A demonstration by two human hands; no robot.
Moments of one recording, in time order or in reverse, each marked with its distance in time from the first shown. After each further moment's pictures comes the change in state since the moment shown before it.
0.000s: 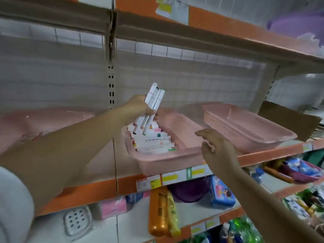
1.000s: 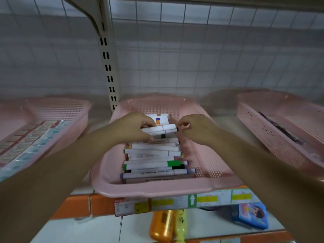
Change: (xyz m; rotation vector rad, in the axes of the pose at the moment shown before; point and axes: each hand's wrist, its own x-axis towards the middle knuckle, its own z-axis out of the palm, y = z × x) left_hand 0.035 -0.052 0.032 0.604 -0.158 -0.036; right_hand 0.159 0.052 0.083 -0.145 -0.619 -0.162
